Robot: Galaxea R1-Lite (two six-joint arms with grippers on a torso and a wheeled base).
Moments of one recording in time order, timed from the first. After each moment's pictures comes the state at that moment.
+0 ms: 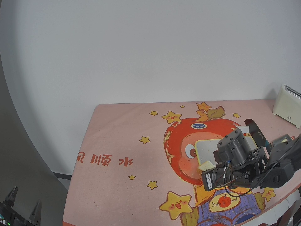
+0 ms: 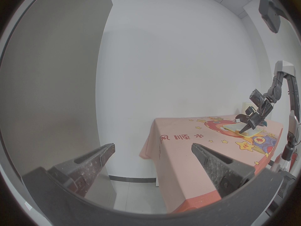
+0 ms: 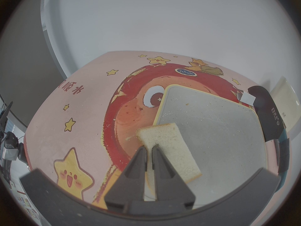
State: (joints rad) left arm -0.07 0.08 -0.02 -0.01 0.03 -0.02; right arm 0.75 1.77 -0.70 -0.13 -0.29 0.32
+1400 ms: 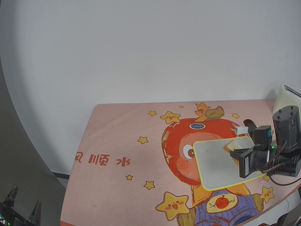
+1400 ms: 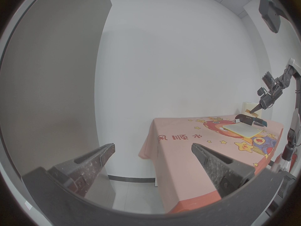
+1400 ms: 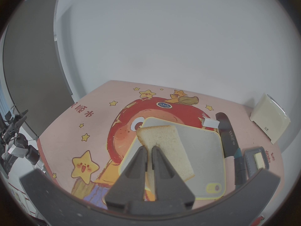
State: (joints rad) left arm -0.07 0.08 -0.02 -0.01 0.03 -0.02; right arm 0.69 1.38 -0.68 -0.01 -0.31 0.19
